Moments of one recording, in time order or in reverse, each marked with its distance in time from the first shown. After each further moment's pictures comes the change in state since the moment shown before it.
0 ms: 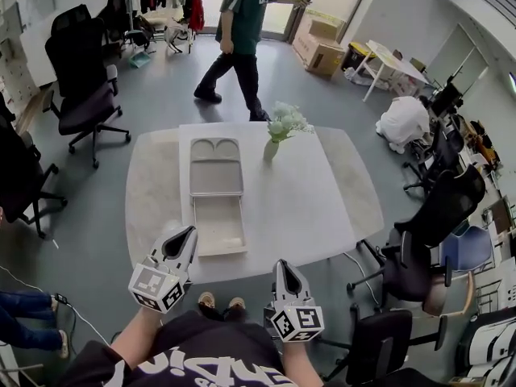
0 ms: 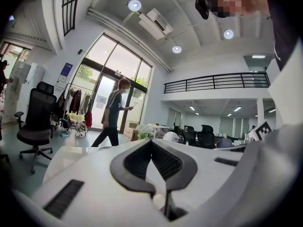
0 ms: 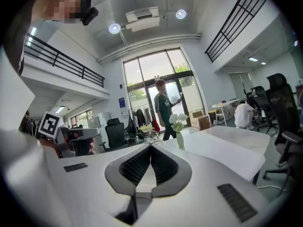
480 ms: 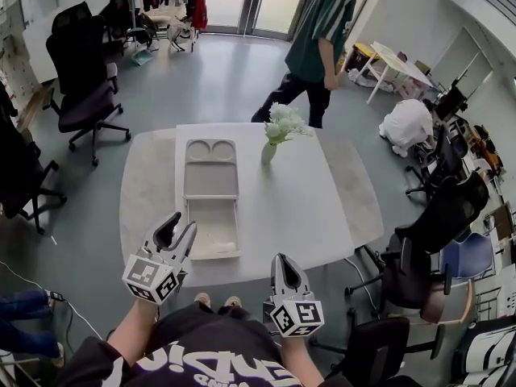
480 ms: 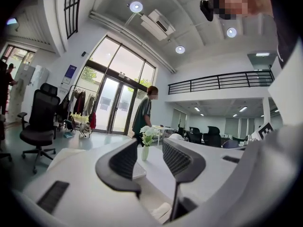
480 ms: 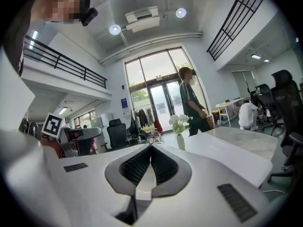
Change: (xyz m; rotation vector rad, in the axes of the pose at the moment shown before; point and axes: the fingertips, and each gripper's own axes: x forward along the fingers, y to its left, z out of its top) left arm 0.035 0.013 0.004 -0.006 -0.021 0.054; right arm 0.028 -0.031 0.011 -0.002 -0.004 0.042
